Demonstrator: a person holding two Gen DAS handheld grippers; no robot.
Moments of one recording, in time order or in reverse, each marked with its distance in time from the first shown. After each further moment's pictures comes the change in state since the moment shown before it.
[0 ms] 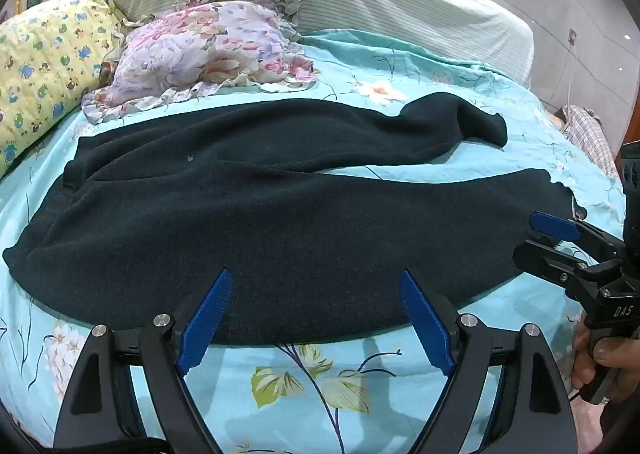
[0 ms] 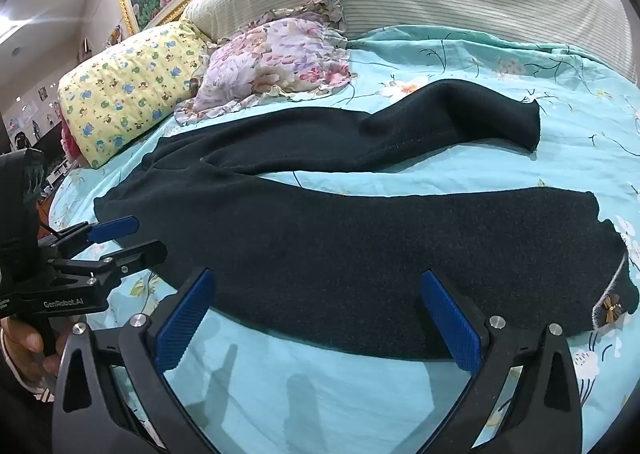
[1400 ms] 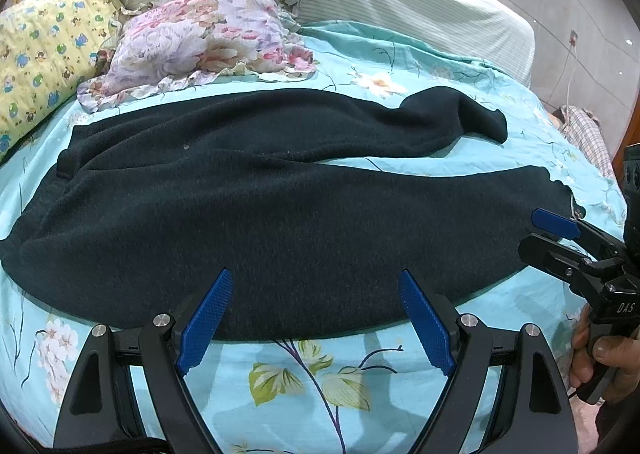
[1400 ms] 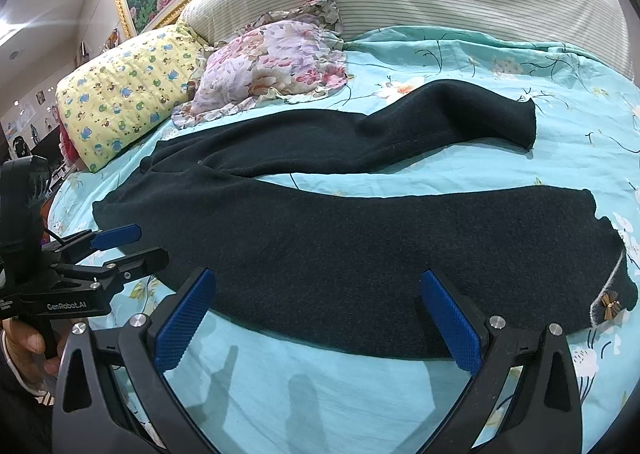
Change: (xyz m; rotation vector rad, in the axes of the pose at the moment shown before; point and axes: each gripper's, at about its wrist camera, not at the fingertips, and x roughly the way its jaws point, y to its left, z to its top) left arm 0.007 0.002 -0.002 -0.019 0.029 -0.022; right arm -0.002 0.000 0.000 0.001 0.001 0.000
